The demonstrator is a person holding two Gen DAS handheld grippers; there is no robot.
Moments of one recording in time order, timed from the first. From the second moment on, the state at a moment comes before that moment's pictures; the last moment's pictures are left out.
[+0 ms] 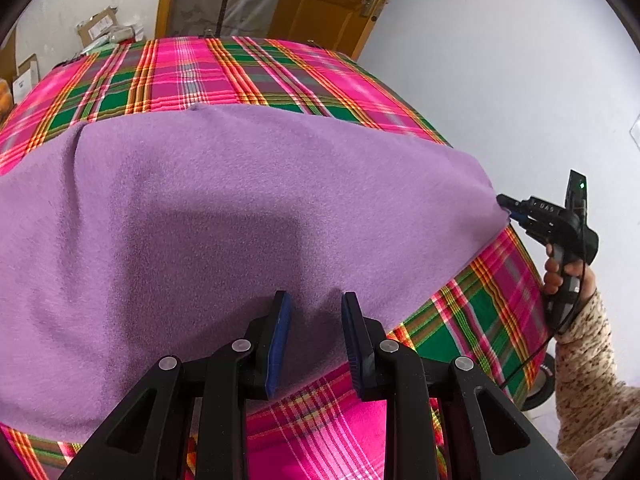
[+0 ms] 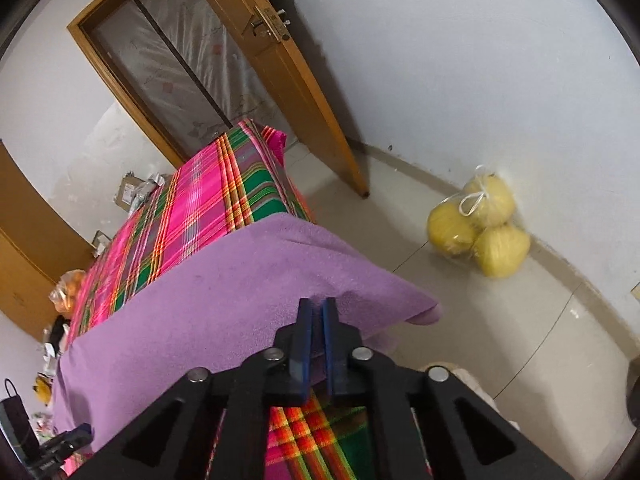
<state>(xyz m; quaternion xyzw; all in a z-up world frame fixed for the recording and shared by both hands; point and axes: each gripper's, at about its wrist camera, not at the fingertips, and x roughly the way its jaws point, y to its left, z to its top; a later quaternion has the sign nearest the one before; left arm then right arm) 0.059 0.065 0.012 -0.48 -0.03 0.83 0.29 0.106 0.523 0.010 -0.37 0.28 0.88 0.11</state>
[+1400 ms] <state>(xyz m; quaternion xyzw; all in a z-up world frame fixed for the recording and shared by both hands) 0.042 0.044 0.007 -0.49 -0.09 0.79 0.35 0.021 0.512 0.027 -0.37 0.21 0.89 0.16</state>
